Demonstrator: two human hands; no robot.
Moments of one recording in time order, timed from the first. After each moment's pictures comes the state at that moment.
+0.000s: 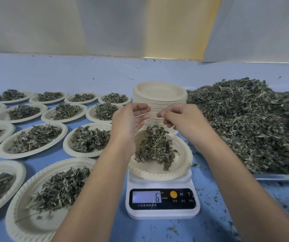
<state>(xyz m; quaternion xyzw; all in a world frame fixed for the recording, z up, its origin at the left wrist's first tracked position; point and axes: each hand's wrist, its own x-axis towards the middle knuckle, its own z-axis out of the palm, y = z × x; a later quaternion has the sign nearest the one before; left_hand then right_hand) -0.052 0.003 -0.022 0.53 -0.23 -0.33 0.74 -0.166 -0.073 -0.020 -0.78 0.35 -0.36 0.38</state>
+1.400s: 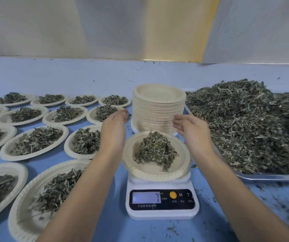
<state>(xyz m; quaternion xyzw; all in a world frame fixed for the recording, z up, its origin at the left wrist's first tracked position) -0.034 0.017 -0.037 0.63 -0.27 -0.24 0.69 -0.173 -0.085 -0.059 -0.63 0.38 -0.48 0.49</state>
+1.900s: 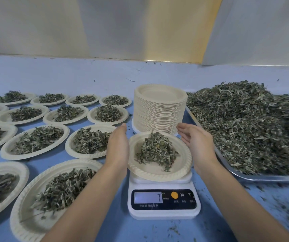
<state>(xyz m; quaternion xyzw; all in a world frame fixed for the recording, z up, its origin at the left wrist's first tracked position) -0.039 0.019 -0.068 0.64 -0.21 -0.29 0.68 -0.179 -0.080 -0.074 -0.53 0.39 -0.49 0.57</state>
